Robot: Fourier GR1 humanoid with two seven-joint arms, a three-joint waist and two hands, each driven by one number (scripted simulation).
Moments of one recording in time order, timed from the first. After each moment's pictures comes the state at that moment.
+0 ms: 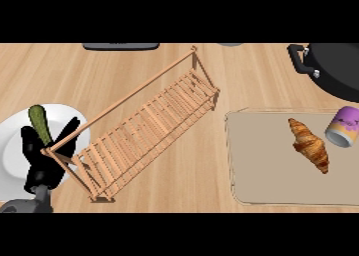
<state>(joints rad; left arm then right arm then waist) -0.04 0.33 -0.08 -1.38 0.30 0.12 0.26 -0.21 -1.00 -0.16 -1.05 -0.14 0.63 -0.28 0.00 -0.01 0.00</state>
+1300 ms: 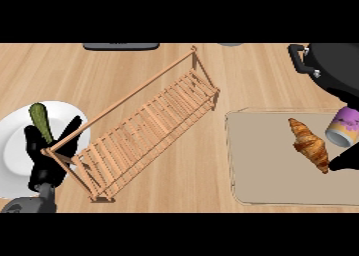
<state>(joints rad) -0.05 0.28 -0.03 -1.36 0.24 0.09 0.26 -0.25 -0.75 0.06 -1.52 0.13 0.41 0.53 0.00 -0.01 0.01</state>
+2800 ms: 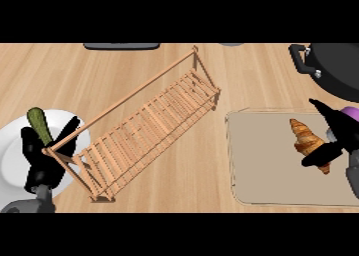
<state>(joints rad) -0.04 0.23 0.04 -1.40 0.17 0.03 0.28 -0.26 -0.50 0.03 -1.30 0.59 0.26 0.38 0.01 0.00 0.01</state>
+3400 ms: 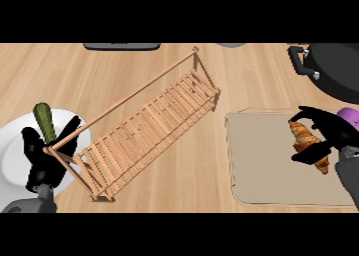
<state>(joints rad) -0.04 0.22 0.06 -1.39 0.15 0.01 0.27 -0.32 -0.50 0.08 -1.14 0.69 0.28 0.20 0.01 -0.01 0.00</state>
